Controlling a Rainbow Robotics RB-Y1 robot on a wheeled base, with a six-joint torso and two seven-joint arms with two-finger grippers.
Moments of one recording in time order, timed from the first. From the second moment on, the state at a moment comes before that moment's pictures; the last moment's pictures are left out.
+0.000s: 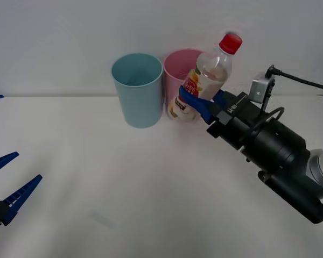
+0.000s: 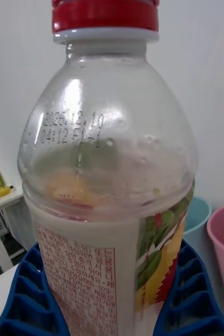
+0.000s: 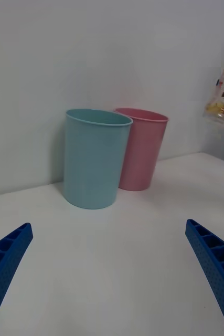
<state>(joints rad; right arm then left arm) -0.11 -0.54 0.27 -1.97 1.00 -0.35 -0.23 0.35 0.40 0.52 -1.66 -0.96 -1.22 0.00</state>
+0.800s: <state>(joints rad) -0.51 -0.64 0.32 -1.66 1.03 -0.26 -0.21 0.35 0.40 0.52 -1.66 -0.96 -1.22 0.00</state>
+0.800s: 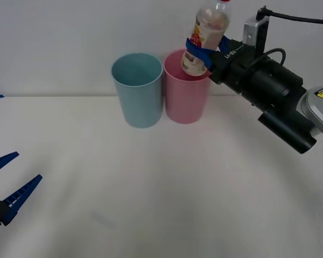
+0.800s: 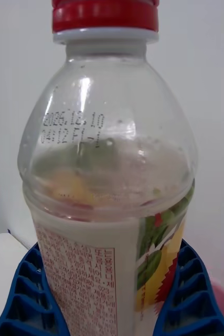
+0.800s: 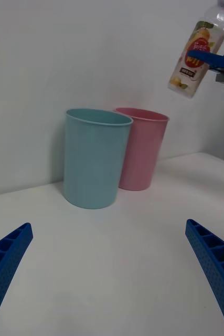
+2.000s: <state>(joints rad) -0.81 -0.51 0.38 -1.18 1.07 -0.27 -0.17 0.35 0.40 0.52 -1.66 -0.96 -1.22 0.00</state>
